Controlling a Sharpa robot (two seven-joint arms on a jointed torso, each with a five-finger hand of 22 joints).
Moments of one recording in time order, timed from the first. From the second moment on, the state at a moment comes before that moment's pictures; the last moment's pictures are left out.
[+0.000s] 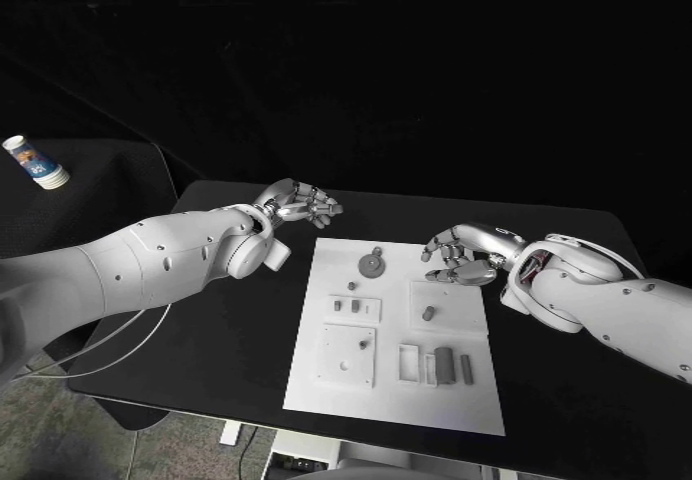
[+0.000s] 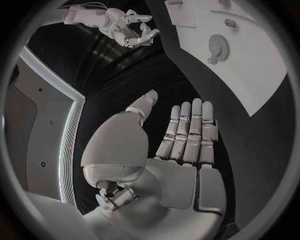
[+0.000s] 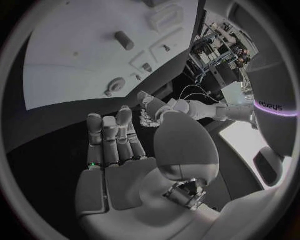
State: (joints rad) left arm 1.27 -0.70 -0.15 1.10 -0.37 -0.21 0.30; left_hand 1.13 -0.10 0.30 -0.10 0.18 0.80 0.16 0.34 0.56 0.88 0.16 0.43 0.31 0.89 0.14 0.36 0.65 0.06 0.55 0.06 1.05 0.32; right arm 1.19 -0.71 -0.06 1.28 -1.36 -0.22 0.21; right_hand 1.16 -0.14 0.47 -0.13 0.19 0.84 0.16 0.32 0.45 0.99 0.07 1.23 0.67 0.98 0.00 1.46 0.98 0.16 0.67 0.02 1.66 0.51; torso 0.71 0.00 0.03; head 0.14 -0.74
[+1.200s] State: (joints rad) left arm 1.26 -0.70 -0.15 1.10 -0.37 -0.21 0.30; left_hand 1.13 -0.10 0.30 -0.10 0.18 0.80 0.16 0.34 0.56 0.88 0.16 0.43 0.31 0.89 0.14 0.36 0.65 0.06 0.55 0.06 1.05 0.32; right arm 1.05 -0.70 -0.07 1.23 -1.40 -0.17 0.17; right_hand 1.14 -0.14 0.34 -0.12 0.19 0.75 0.17 0.33 0.44 0.91 0.09 1.24 0.68 0.91 0.01 1.47 0.99 0.16 0.65 0.01 1.66 0.50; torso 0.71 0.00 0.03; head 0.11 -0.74
